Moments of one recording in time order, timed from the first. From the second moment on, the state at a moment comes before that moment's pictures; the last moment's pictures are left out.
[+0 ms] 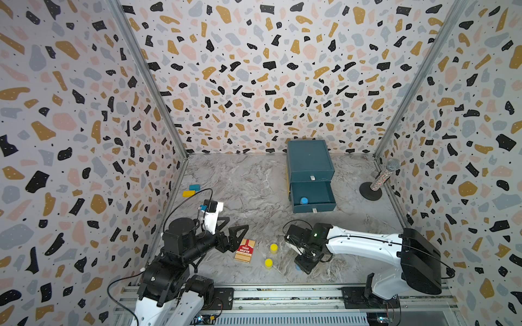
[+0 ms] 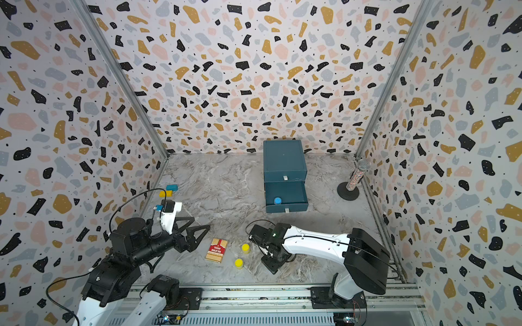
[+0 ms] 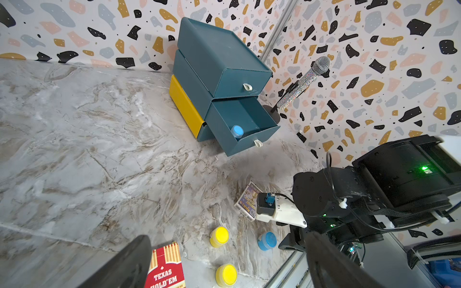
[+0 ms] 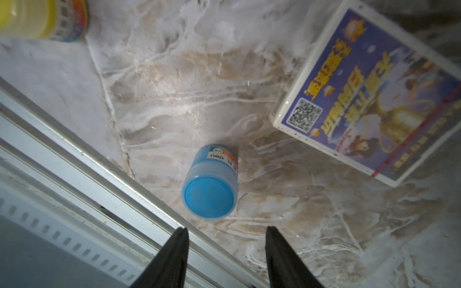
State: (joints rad) left arm -0.27 0.44 0.80 -0.75 0.49 -0.26; right arm 1.13 1.53 0.98 -0.96 -0.07 0.31
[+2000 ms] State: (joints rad) left arm -0.27 0.43 0.80 -0.80 0.37 -0.26; right arm 0.91 1.35 0.75 -0.65 -0.39 0.57
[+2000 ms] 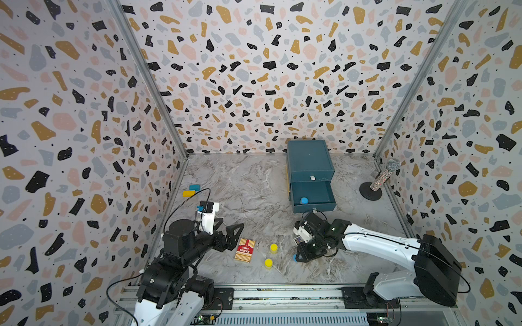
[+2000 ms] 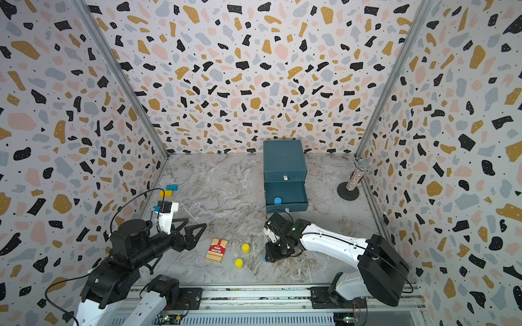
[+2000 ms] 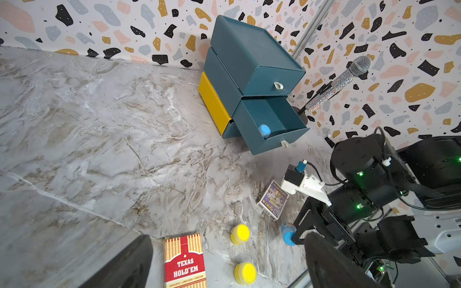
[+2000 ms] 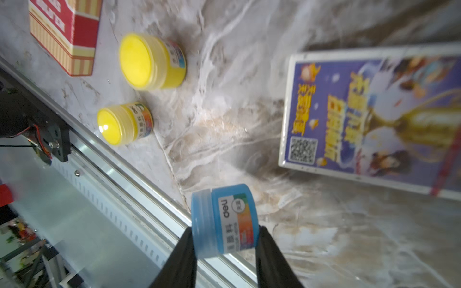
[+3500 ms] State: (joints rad) left arm -0.27 0.43 0.80 -0.80 0.38 -0.26; right arm 0.75 1.11 0.57 -0.65 -0.45 0.65
